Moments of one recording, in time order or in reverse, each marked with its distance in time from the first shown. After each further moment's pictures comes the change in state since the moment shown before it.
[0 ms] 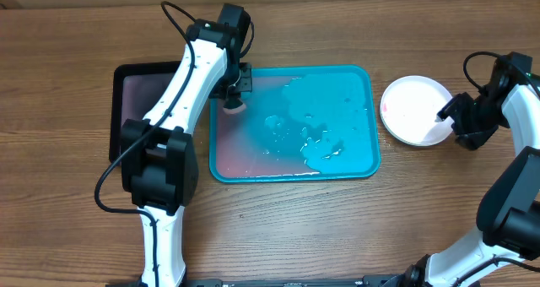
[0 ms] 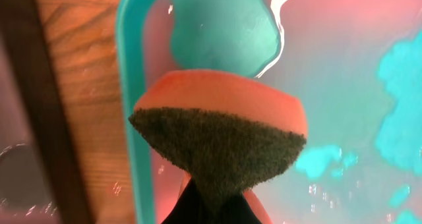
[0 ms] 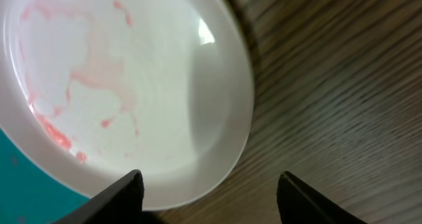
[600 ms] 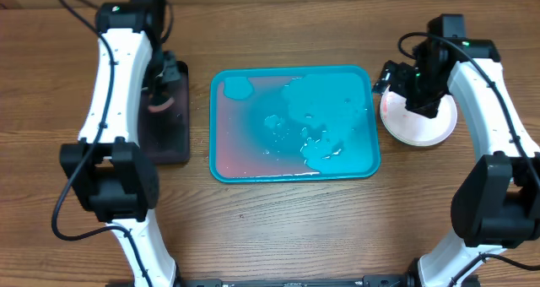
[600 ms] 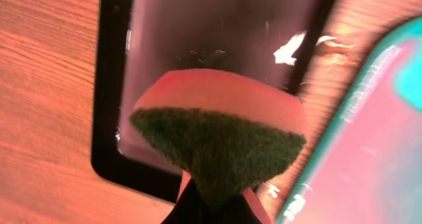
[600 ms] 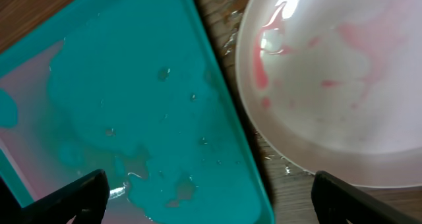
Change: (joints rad) left arm 0.297 -0.109 0.043 -0.186 -0.162 0.047; right arm 0.346 0.001 0.186 -0.051 -0.058 -0.062
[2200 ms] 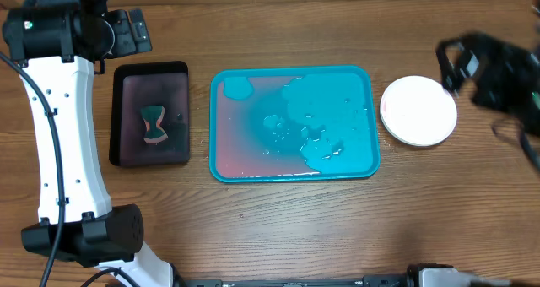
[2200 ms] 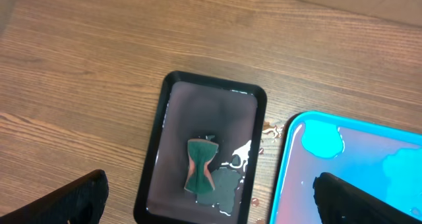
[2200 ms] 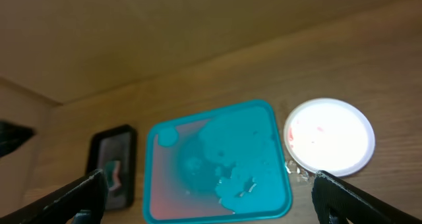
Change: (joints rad) left arm 0.088 -0.262 0.177 0.075 0.103 0.163; right arm 0.043 -0.451 0.832 -0.542 0.034 -0.023
